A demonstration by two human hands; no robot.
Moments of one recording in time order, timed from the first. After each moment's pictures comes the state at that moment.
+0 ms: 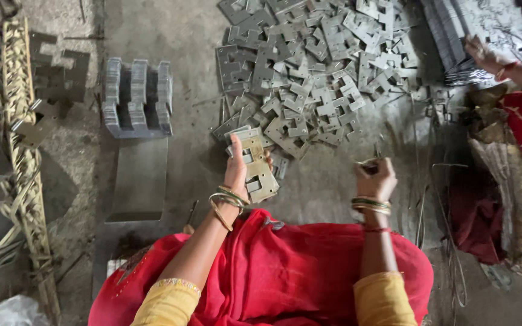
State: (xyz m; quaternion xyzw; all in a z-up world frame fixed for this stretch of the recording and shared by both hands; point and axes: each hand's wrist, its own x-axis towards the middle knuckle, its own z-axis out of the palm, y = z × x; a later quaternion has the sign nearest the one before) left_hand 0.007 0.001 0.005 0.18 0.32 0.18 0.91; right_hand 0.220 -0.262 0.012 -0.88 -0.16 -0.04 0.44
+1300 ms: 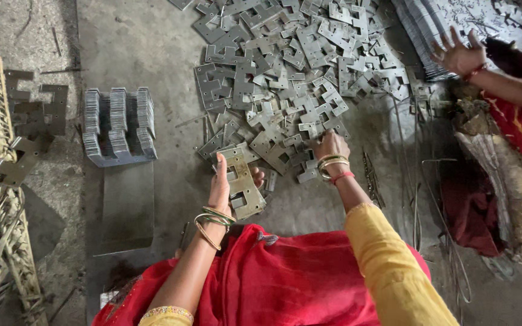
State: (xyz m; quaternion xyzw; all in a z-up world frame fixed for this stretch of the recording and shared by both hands) left_hand -0.001 0.007 0.020 0.20 0.32 0.16 0.91; right_hand 0.286 -0.152 -0.024 -0.98 -0.17 0.10 0.05
